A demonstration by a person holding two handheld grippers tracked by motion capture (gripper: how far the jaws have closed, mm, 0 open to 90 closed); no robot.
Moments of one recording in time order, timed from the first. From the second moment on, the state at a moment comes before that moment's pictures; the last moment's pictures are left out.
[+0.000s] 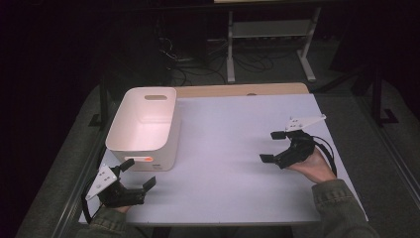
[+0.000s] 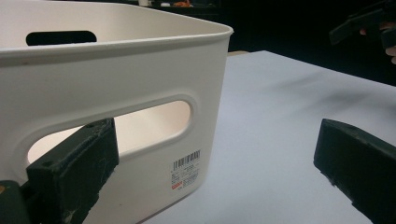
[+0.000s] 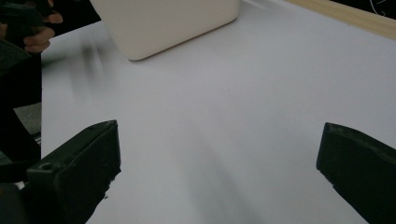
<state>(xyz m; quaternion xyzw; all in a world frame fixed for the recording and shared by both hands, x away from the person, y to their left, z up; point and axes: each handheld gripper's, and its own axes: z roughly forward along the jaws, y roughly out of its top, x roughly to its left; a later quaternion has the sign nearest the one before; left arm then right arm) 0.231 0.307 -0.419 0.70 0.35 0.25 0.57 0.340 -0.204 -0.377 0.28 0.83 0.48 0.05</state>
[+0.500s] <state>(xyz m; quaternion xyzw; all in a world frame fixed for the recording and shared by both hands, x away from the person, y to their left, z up) 0.231 0.308 -0.419 0.69 0.36 0.25 0.57 0.324 -0.215 -0.389 0.29 0.82 0.49 0.06</state>
